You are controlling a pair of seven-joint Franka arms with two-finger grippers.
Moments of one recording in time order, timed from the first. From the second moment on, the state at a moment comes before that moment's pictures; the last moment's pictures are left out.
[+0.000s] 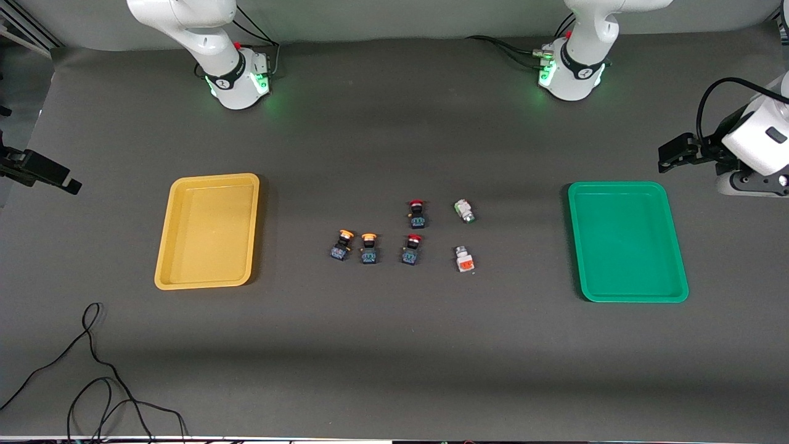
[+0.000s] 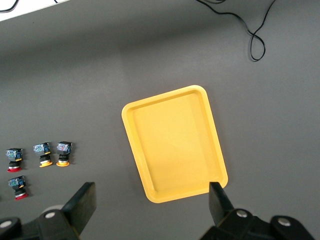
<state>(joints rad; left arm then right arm) -0.04 0.01 -0.02 -1.60 0.01 1.50 0.00 -0.04 -0.02 -0.07 -1.58 0.08 1.60 0.13</state>
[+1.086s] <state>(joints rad) -0.05 0.01 -0.02 -1.60 0.01 1.50 0.00 -0.06 0.04 -0.07 -1.52 0.07 1.54 0.13</state>
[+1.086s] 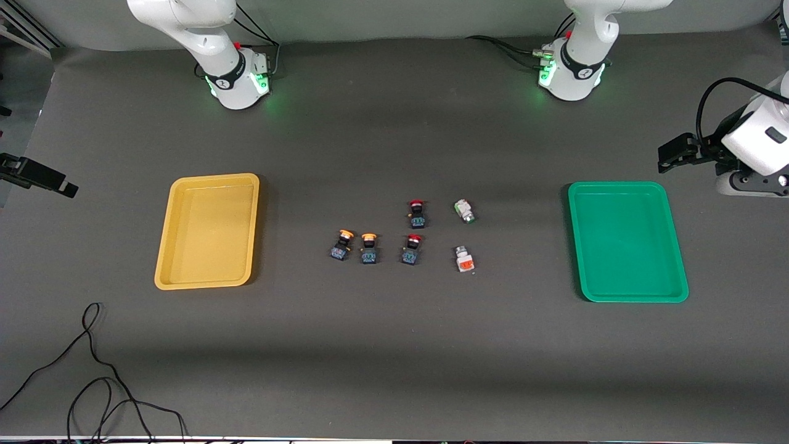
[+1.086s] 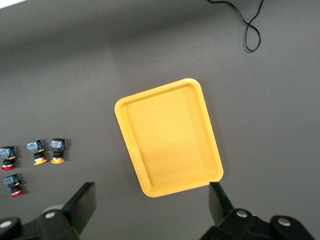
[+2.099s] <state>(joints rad) -0.35 0.05 -0.18 -1.68 -0.04 1.66 -0.66 0.02 0.06 -0.06 -1.50 -0.04 1.53 0.13</state>
